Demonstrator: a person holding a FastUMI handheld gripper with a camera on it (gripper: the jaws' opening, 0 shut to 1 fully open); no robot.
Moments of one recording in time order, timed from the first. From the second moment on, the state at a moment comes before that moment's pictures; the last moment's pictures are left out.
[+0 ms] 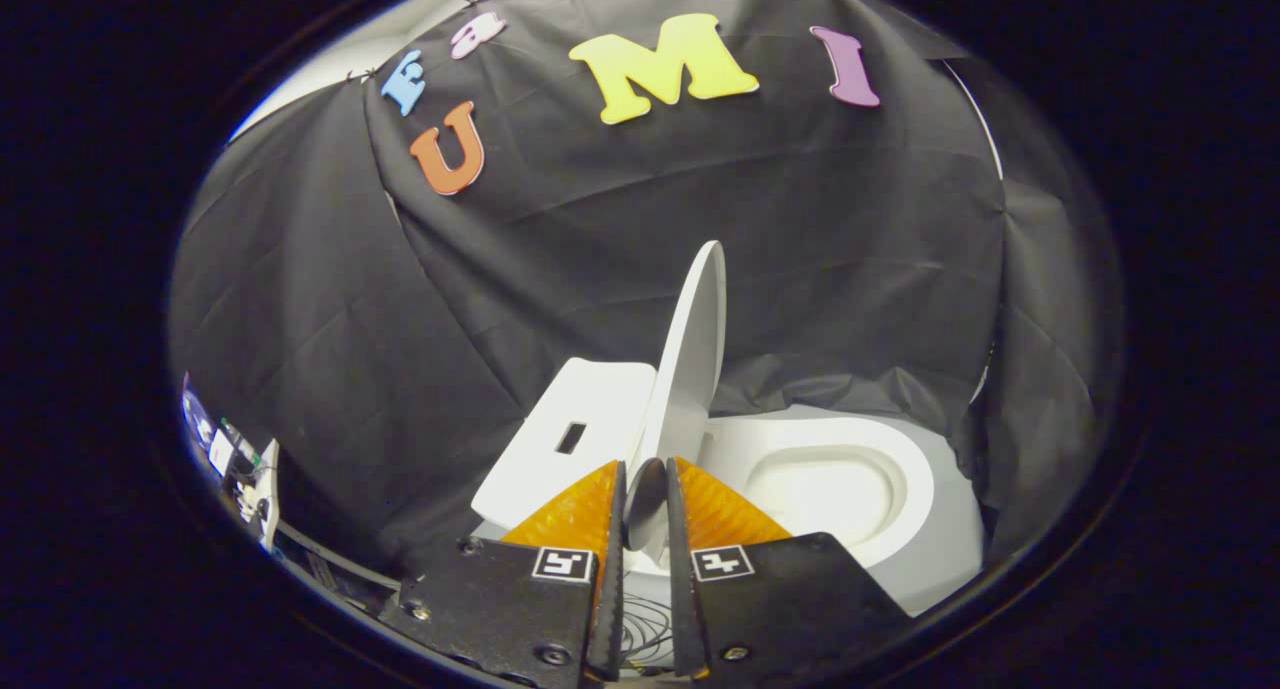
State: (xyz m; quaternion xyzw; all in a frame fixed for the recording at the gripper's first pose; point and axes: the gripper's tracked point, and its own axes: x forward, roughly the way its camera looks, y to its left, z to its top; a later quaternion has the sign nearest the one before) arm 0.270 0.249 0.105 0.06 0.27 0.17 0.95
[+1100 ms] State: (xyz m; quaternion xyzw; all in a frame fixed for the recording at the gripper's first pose) arm 0.272 0.405 0.087 -0.03 0.26 0.20 0.94
